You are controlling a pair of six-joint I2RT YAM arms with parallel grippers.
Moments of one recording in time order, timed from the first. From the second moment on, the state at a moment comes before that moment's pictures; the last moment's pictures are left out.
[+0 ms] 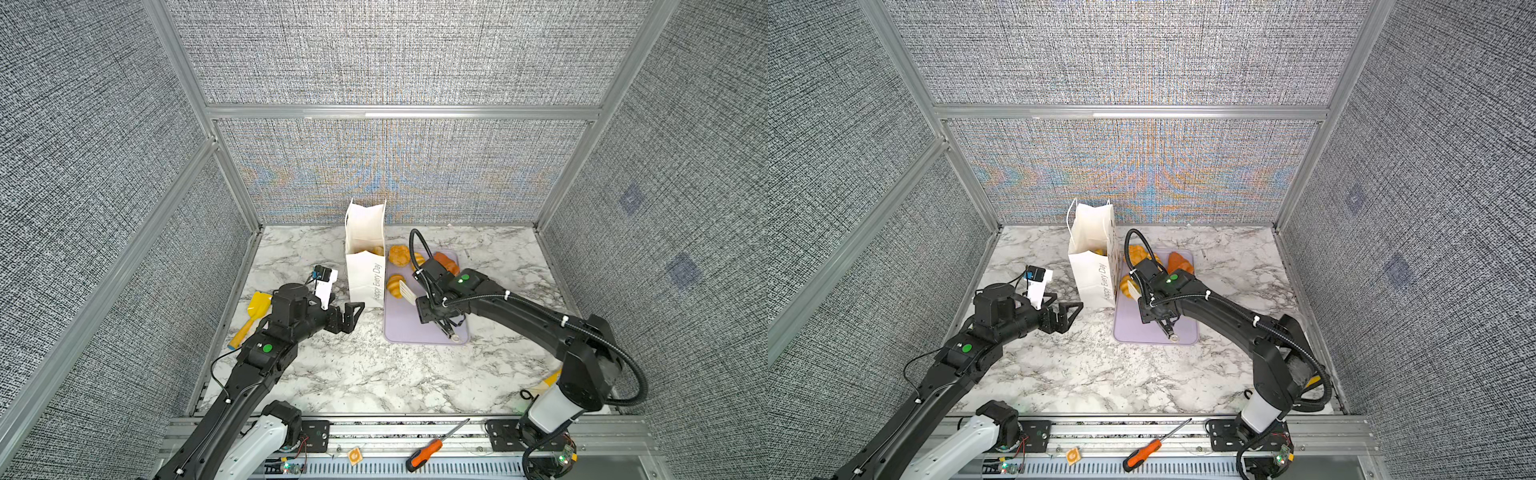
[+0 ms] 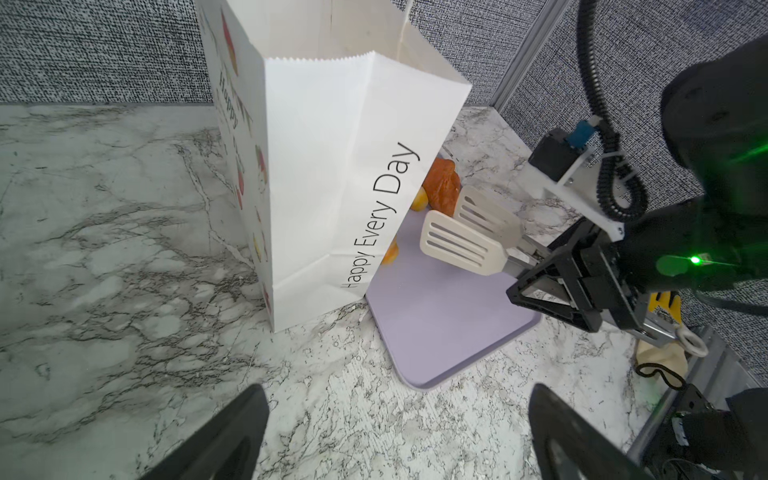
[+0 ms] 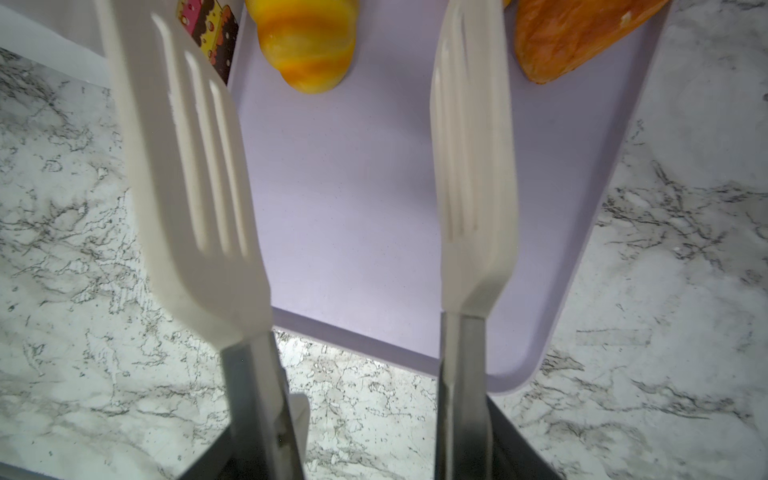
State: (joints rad) left arm -0.41 0.81 0.73 -0.42 0.31 -0.21; right arm 0.76 1.66 1.36 -0.92 0.17 0.49
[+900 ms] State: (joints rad) left arm -0.41 0.80 0.70 -0.42 0.29 -0.21; right arm 0.70 1.97 1.55 -0.86 0.06 0.44
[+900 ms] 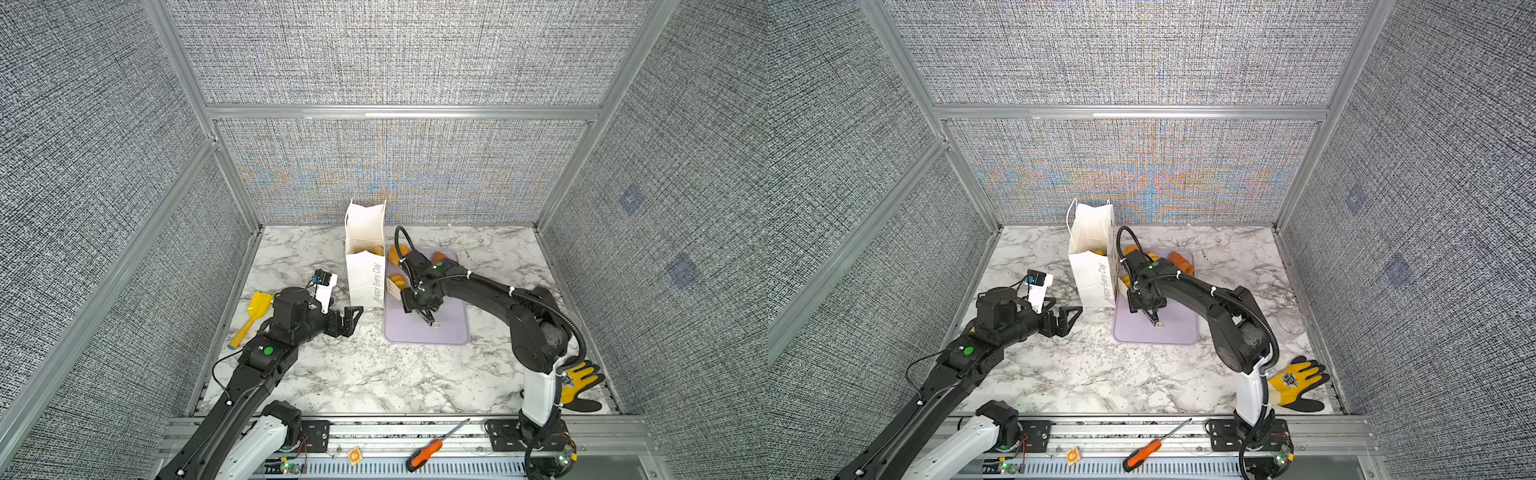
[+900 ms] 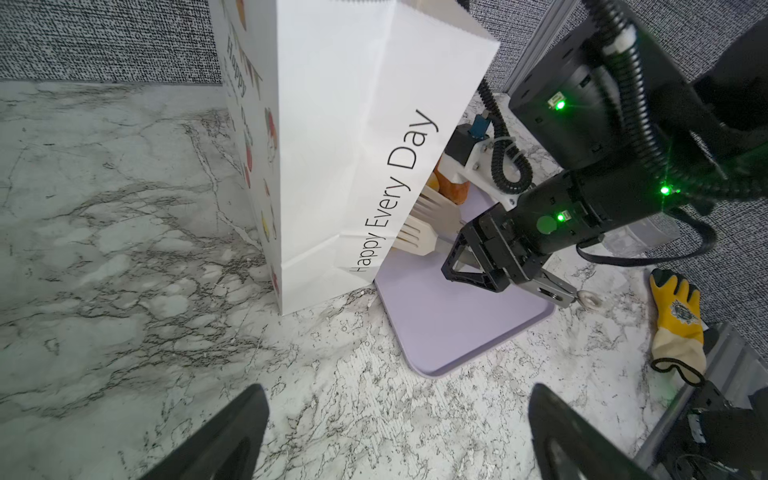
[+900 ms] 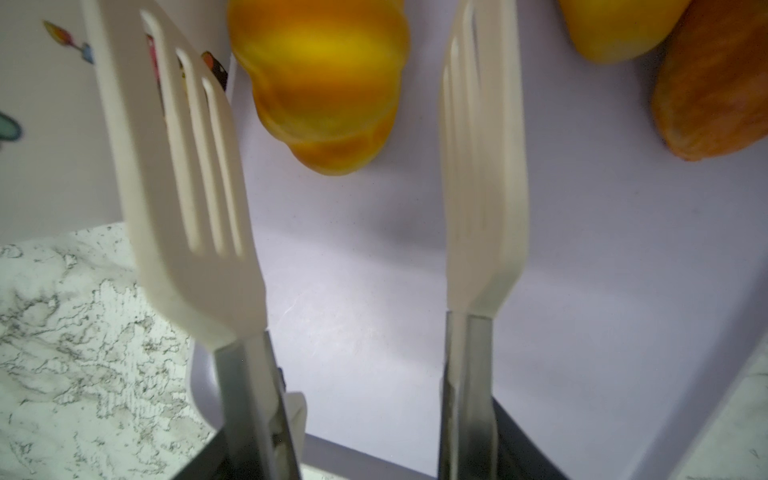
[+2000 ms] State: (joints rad) left arm -0.42 0.79 0.70 -0.42 0.27 -0.21; right arm 0.67 1.79 1.37 -0.98 0.05 0.35
